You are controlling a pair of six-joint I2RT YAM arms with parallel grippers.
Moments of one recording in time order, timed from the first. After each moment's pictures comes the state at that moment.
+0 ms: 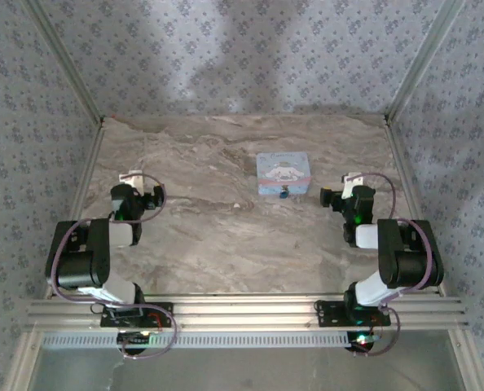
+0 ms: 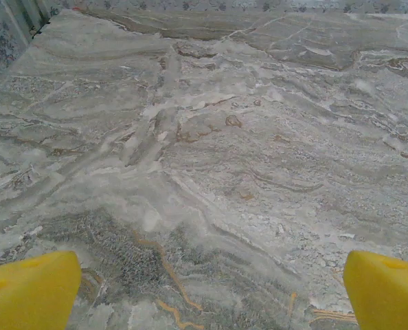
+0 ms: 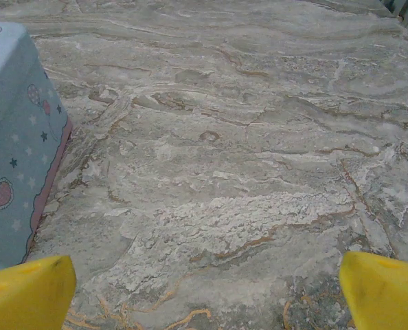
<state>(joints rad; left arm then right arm) 0.04 1.53 0.40 0.72 0.03 -0.01 -0.04 1.52 0.37 0.72 -0.02 -0.03</state>
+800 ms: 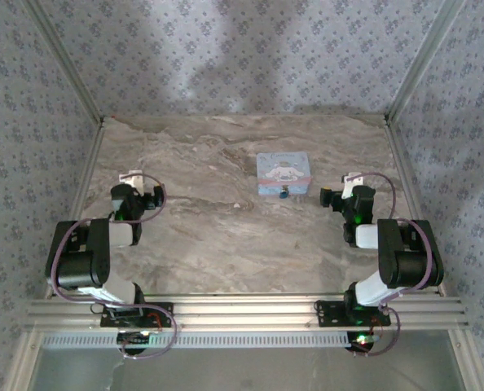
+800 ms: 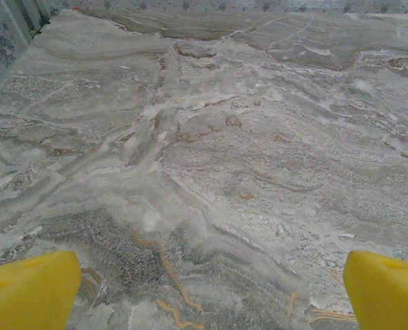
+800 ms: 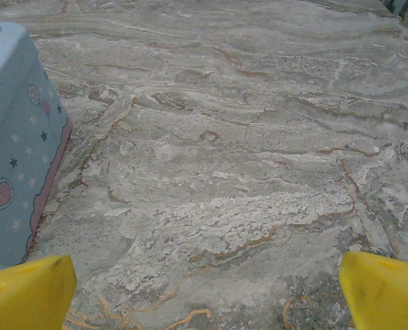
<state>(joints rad) 0.04 1.53 0.40 0.72 0.03 -0.01 -0.04 1.52 0.37 0.72 -0.02 -0.03</state>
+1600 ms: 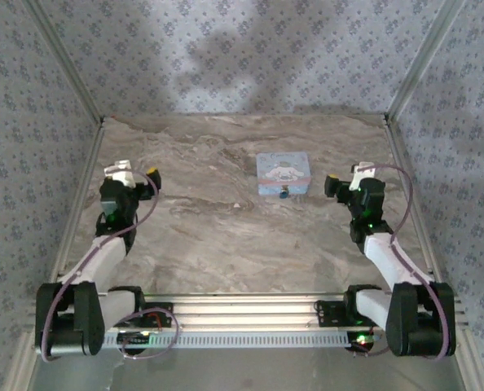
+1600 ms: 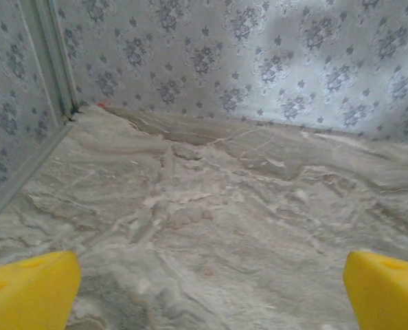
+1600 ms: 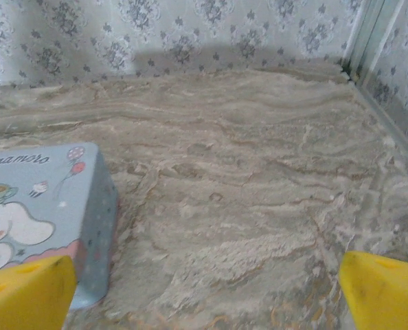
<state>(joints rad) -0.02 1.07 0.46 0.38 -0.03 -0.17 0.02 1.06 0.48 0.21 0.05 0.07</state>
